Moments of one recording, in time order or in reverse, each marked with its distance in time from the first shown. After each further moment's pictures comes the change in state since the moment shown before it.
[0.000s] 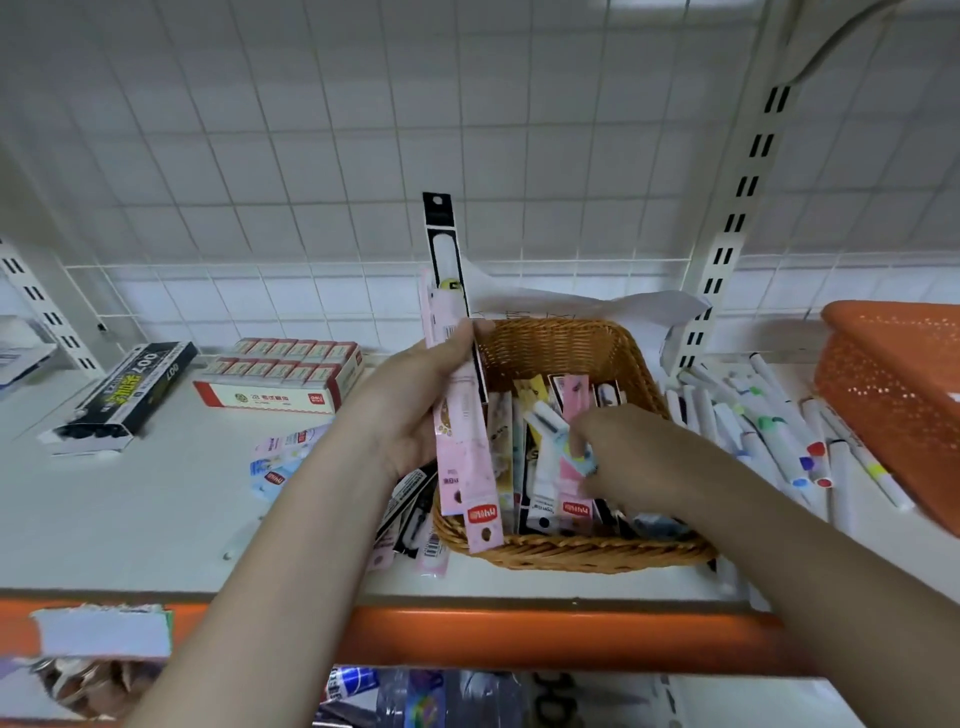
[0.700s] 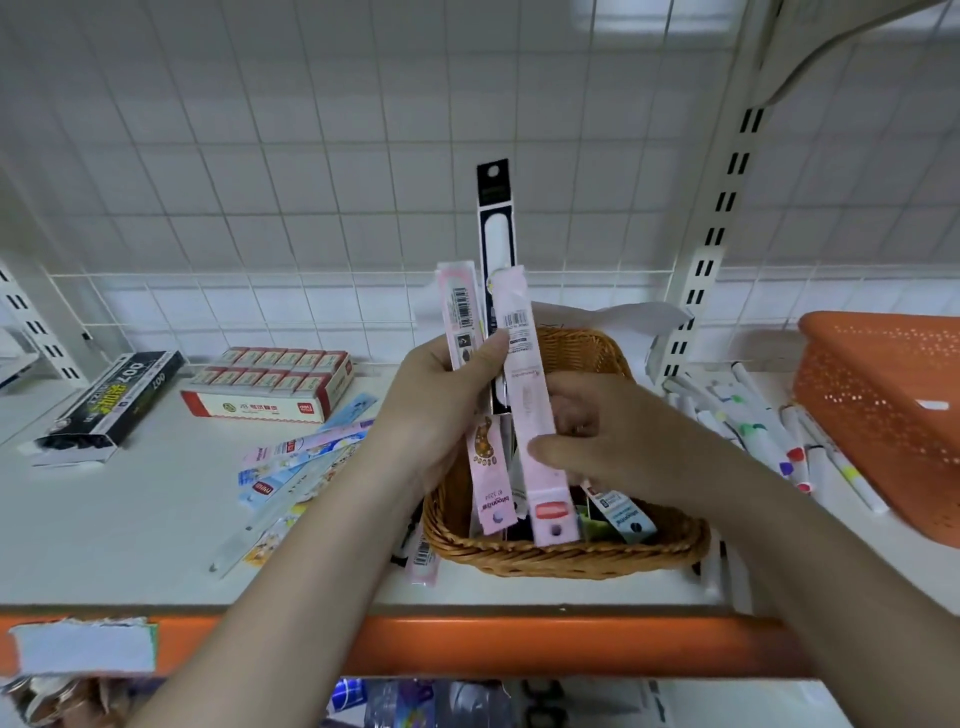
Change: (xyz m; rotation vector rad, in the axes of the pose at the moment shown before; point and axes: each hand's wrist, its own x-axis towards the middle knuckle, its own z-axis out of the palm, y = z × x) left_hand -0.007 -0.014 0.019 0.252 0.015 0.325; right_hand -0.028 -0.016 -0.027 0.763 0.137 -0.224
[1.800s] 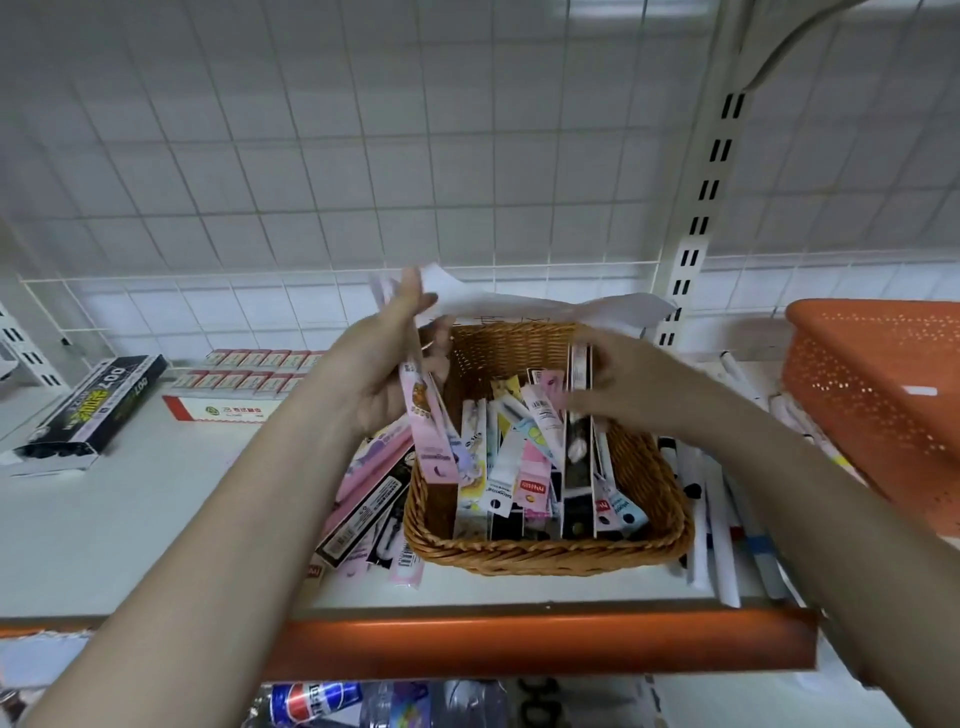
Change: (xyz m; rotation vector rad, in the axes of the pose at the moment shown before) left_hand 0.043 0.019 -0.022 -0.283 0.099 -0.281; right_hand 0.027 0.037 -0.037 -0.209 0.081 0.256
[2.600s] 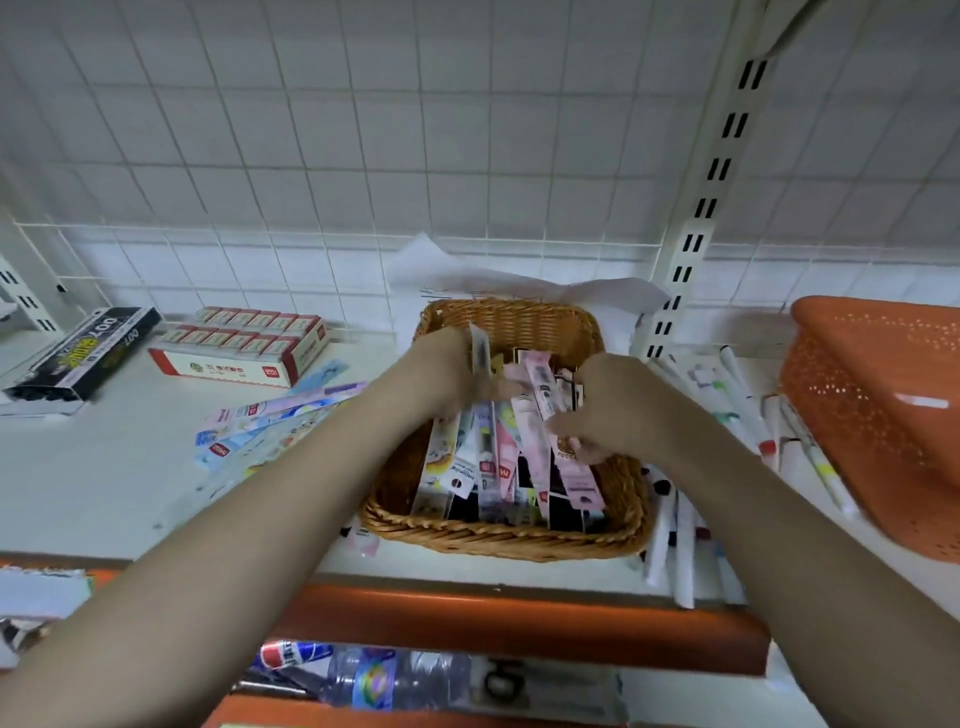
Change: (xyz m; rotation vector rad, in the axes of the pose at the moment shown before) left_hand 0.020 -0.049 0.037 1.565 -0.019 0.125; right_hand 0.001 0.016 0.009 -0.195 -0.048 0.041
